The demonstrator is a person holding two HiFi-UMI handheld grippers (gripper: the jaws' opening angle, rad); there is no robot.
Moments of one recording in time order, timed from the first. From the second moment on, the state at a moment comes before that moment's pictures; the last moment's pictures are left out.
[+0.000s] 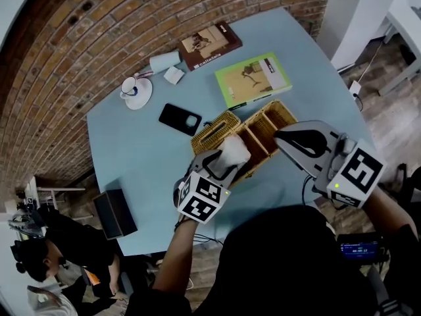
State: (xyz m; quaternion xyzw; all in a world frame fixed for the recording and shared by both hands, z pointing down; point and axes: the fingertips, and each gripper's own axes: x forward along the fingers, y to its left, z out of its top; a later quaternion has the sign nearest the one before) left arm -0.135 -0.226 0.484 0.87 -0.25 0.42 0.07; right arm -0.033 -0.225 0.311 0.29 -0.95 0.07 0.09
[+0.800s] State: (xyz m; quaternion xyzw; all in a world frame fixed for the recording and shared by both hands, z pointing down) left arm -0.162 -0.233 0.385 0.91 -0.38 0.15 0.06; right arm -0.041 -0.220 0.304 0.28 -0.95 0.05 0.10
